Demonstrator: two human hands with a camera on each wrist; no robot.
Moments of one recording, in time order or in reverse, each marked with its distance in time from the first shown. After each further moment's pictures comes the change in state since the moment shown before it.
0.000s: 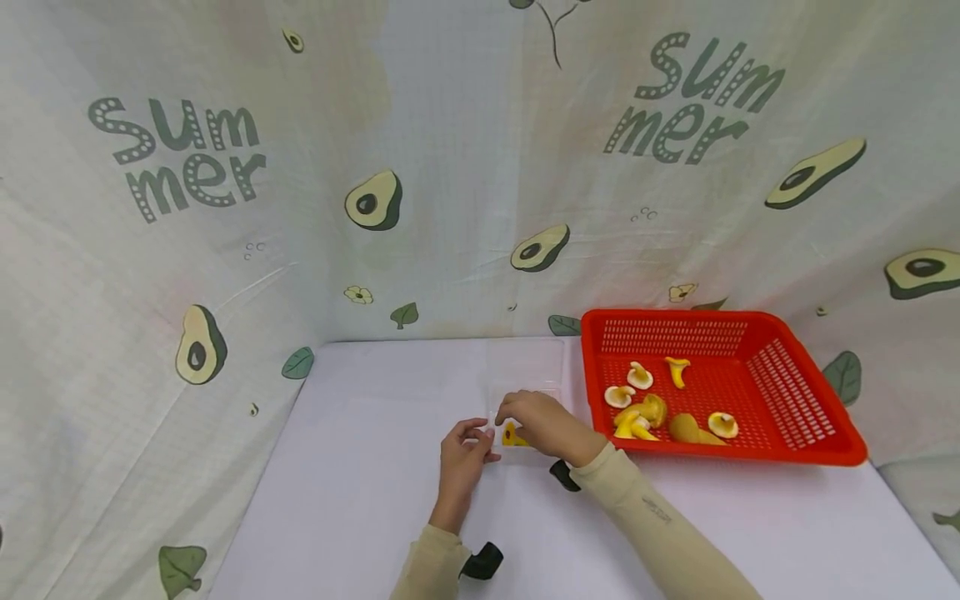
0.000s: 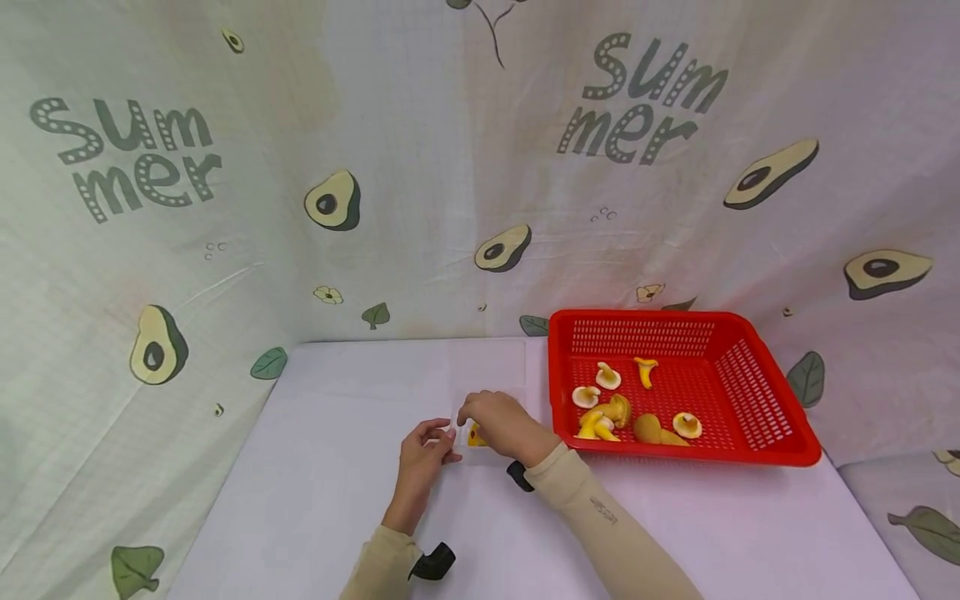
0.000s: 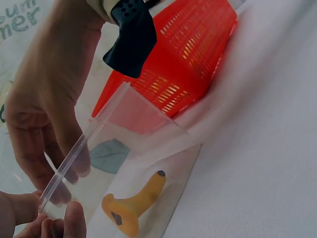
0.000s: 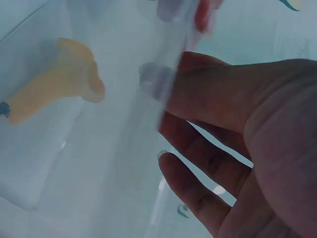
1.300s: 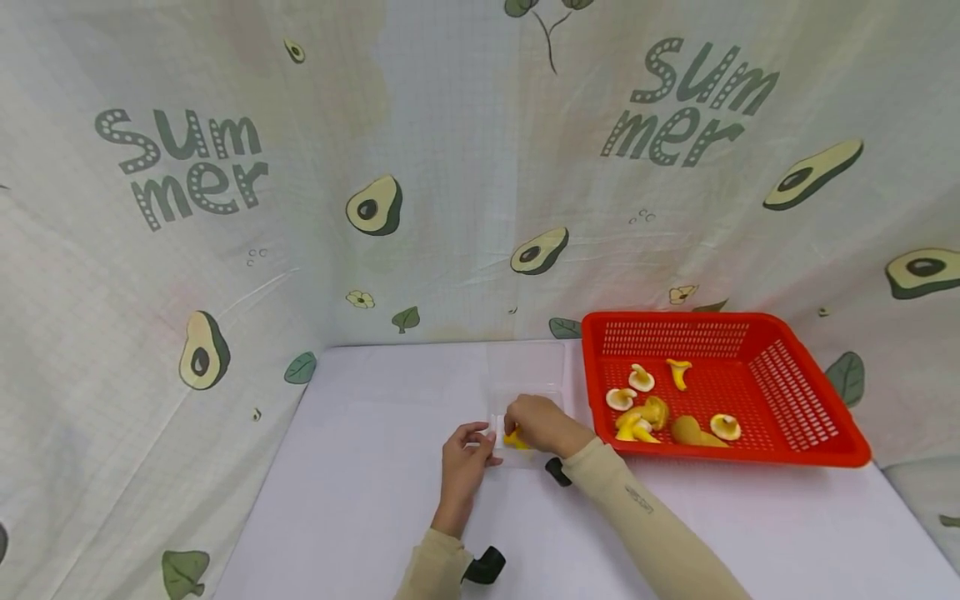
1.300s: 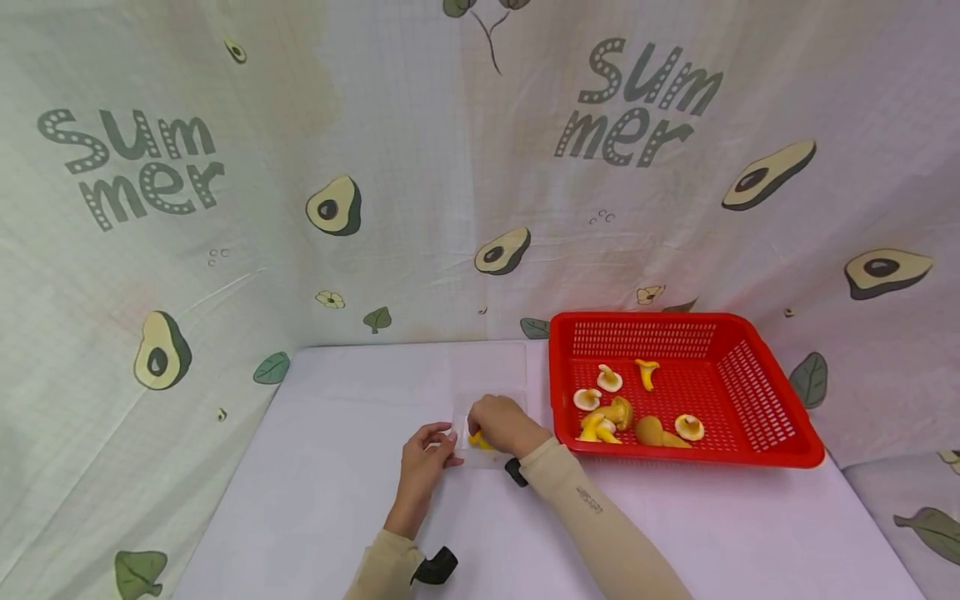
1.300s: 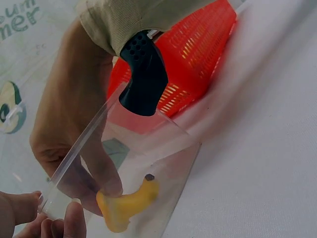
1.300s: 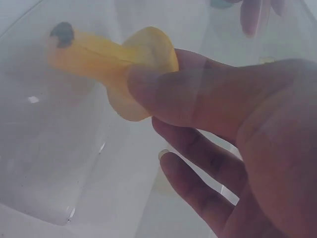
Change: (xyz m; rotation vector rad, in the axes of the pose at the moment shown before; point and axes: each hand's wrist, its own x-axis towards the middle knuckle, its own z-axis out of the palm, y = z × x) left_hand 0.001 -0.003 0.001 -0.029 0.011 -0.012; right_hand 0.015 0.021 0.022 -0.035 -0.060 0.050
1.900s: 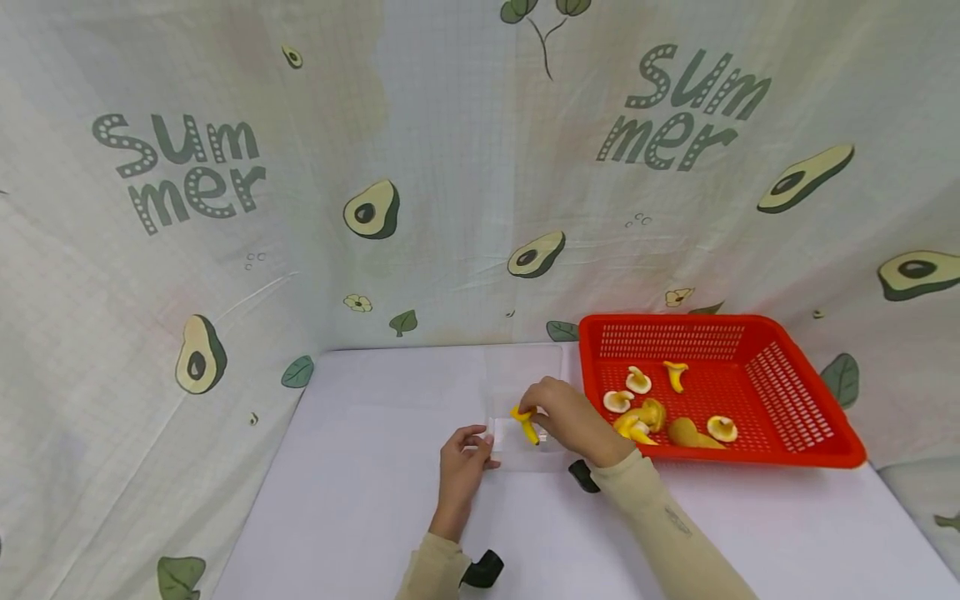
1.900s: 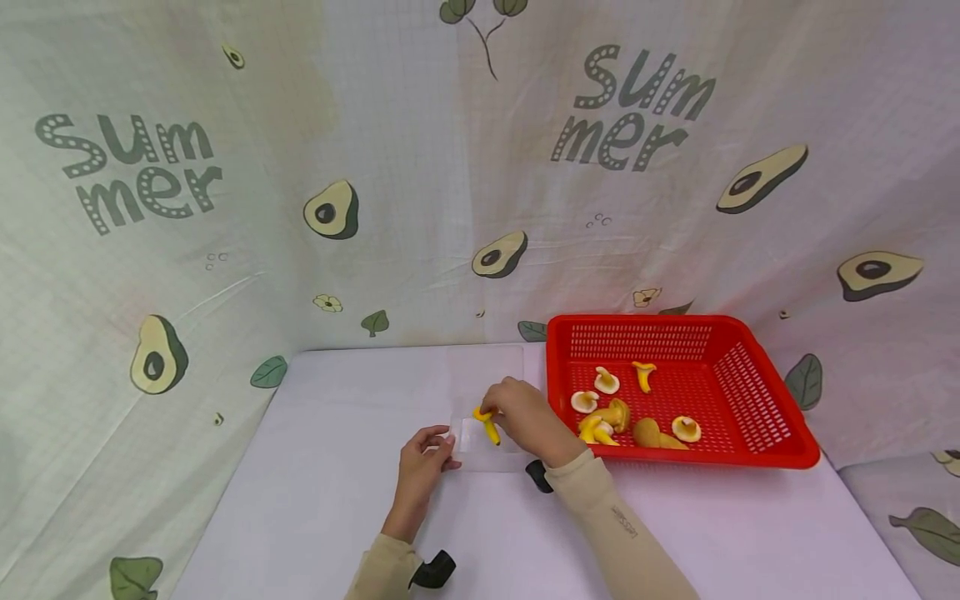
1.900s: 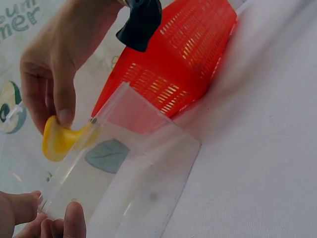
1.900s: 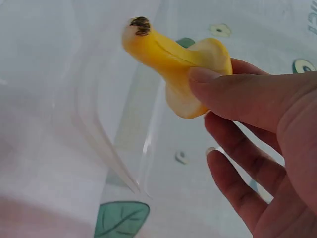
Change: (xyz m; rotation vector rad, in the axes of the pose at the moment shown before) left_hand -0.002 0.001 0.000 0.023 -0.004 0.011; right_hand -0.040 0.002 -0.040 0.085 0.264 -0.003
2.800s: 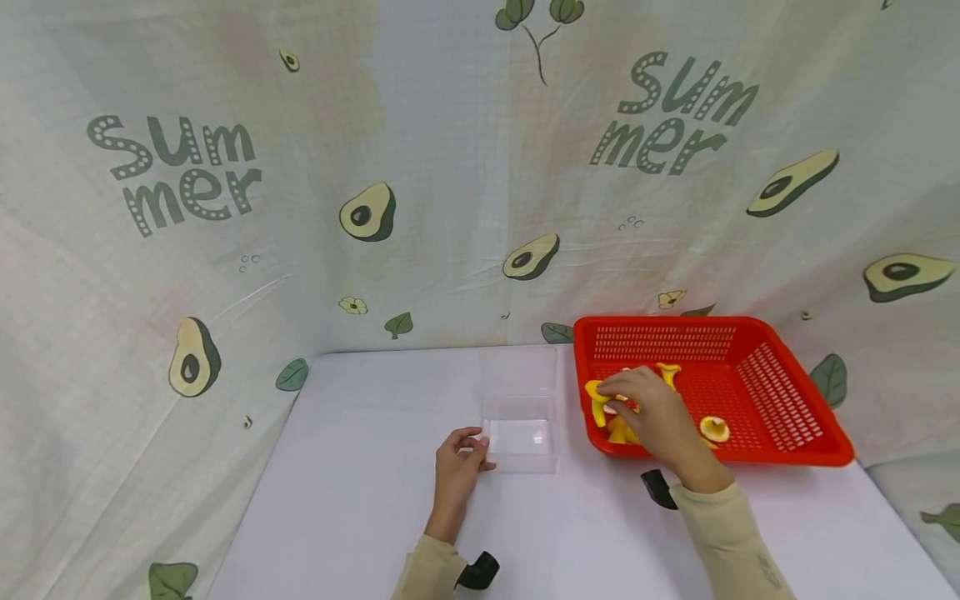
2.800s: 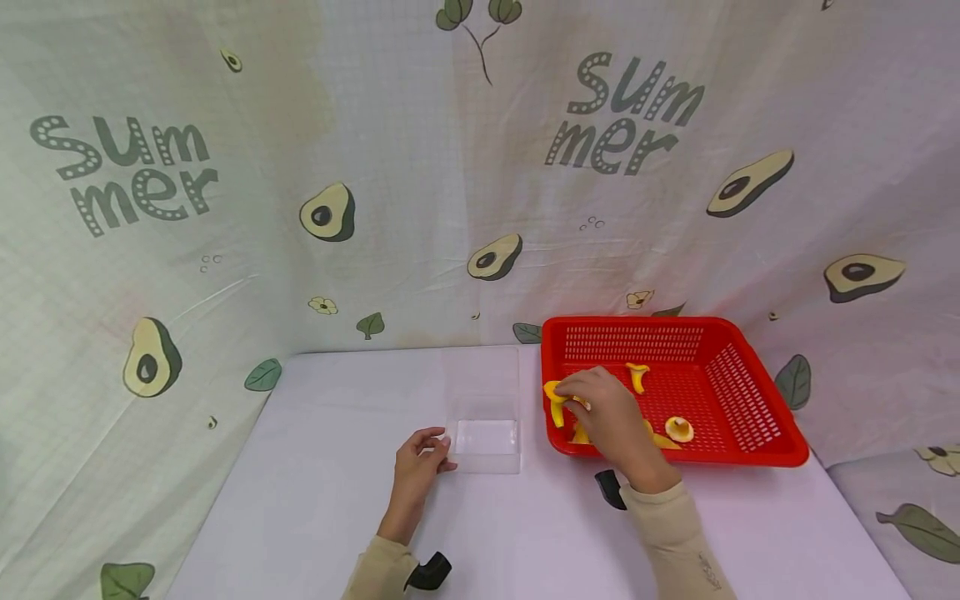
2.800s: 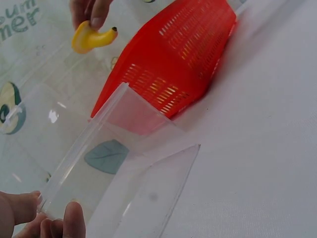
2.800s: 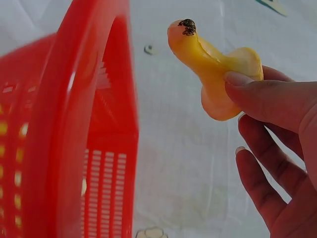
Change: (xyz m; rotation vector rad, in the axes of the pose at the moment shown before) left_hand 0.000 -0.001 -0.001 -0.030 -0.009 0.016; right_hand -0.077 0.035 -0.063 -0.109 0.413 0.068
